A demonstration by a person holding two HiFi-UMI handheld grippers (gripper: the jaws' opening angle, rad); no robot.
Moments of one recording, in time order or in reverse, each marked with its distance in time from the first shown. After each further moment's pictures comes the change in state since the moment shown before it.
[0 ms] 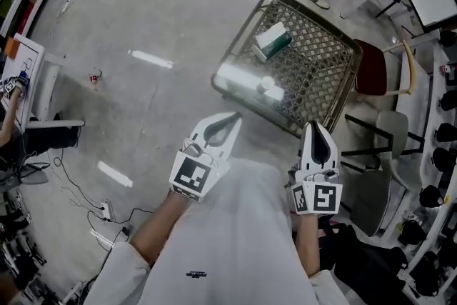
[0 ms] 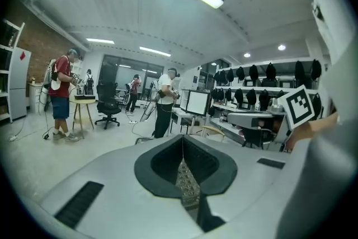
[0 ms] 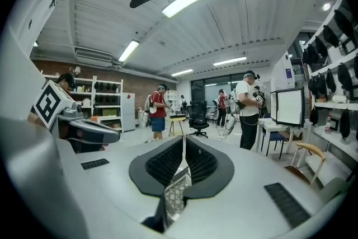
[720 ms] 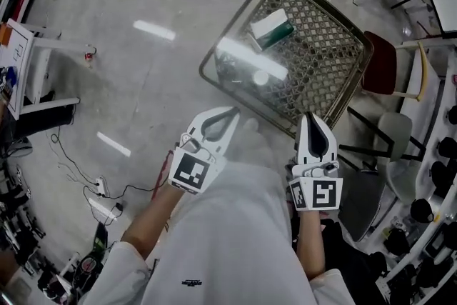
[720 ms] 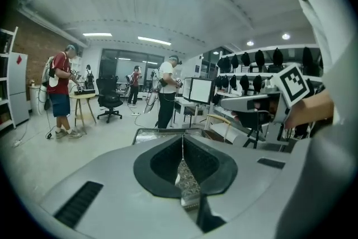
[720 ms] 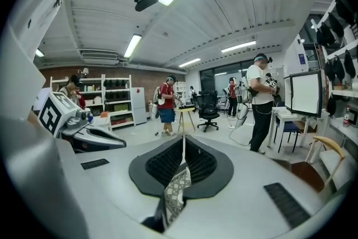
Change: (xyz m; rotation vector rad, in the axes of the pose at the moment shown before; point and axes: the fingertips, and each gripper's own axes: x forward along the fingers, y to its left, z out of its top) left arm 0.092 0.008 -0.045 0.034 0.102 0.040; right arm 0.070 -0.056 -0.038 0.015 0.100 0.138
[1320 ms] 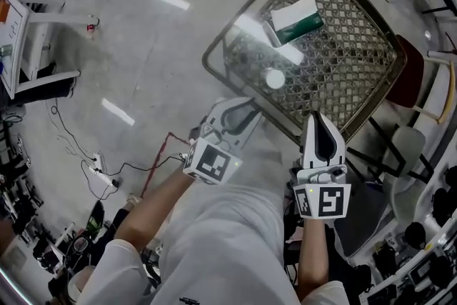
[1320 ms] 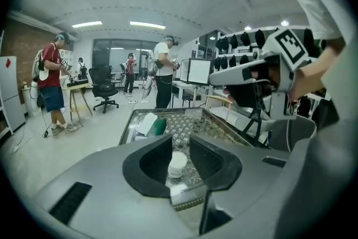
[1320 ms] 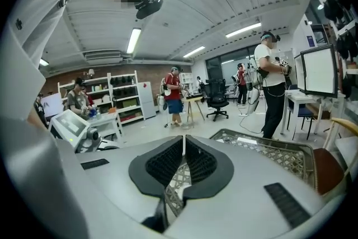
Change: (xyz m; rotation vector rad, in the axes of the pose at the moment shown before) left arm 0.094 0.014 -0.109 0.055 0.145 -0.032; right arm 0.072 -0.015 -0.082 0.063 0.089 0.112
